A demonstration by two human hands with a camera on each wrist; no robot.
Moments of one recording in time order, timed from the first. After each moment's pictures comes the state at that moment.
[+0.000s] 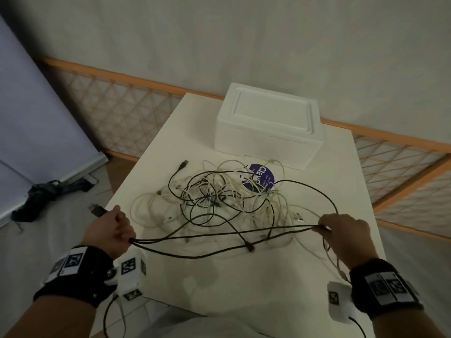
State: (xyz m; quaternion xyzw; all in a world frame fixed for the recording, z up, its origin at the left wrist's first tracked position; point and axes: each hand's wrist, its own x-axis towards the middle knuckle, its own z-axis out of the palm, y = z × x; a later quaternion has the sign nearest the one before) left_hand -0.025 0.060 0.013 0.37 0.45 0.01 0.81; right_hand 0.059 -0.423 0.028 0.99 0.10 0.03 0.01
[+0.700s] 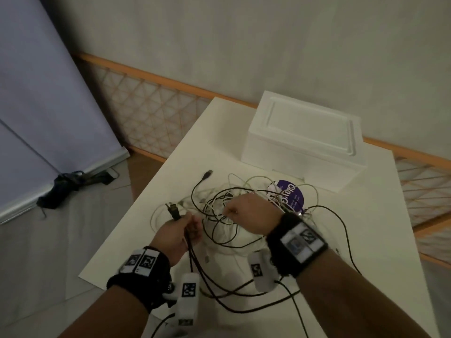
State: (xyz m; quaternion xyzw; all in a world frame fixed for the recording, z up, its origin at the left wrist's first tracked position) left_hand 0.017 -0.001 0.001 0.43 0.38 -0.06 0.81; right_hand 0.119 -0.166 0.071 0.88 0.41 -0.20 -0.13
